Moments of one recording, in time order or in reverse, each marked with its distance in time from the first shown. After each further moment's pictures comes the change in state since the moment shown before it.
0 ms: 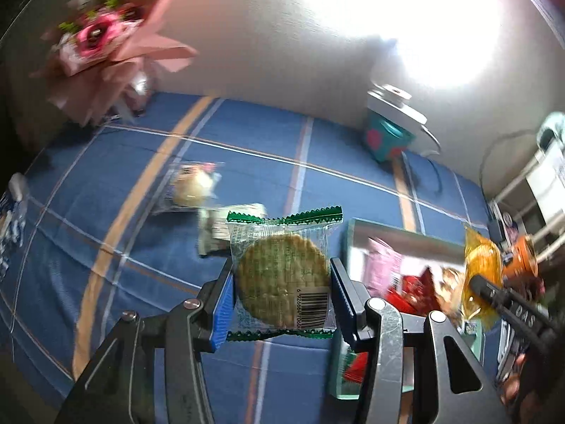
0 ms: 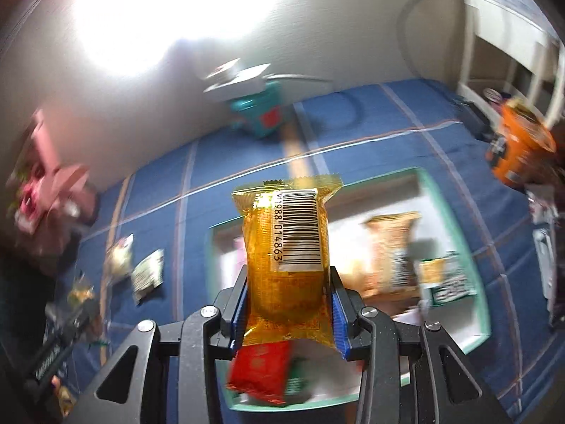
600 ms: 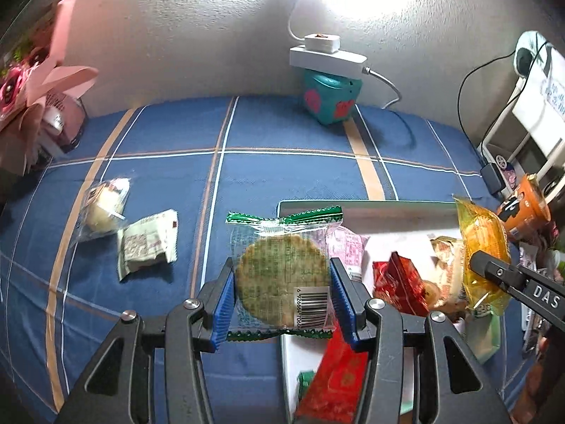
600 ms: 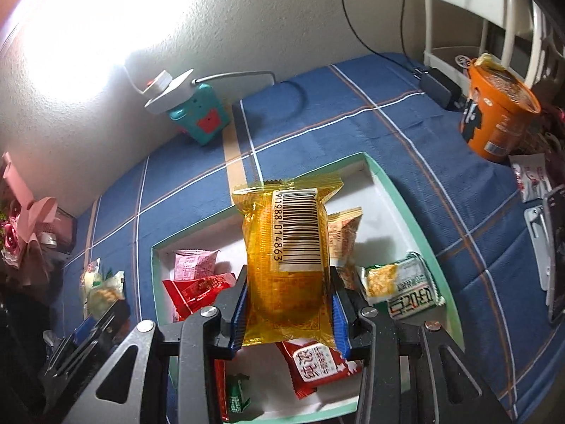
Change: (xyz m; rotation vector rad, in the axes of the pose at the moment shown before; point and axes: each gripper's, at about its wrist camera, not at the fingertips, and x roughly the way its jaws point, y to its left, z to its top) left arm 0.067 -0.081 -0.006 0.210 0.029 -0.009; right arm 0.031 -0.064 0.014 0.089 0.040 -0.013
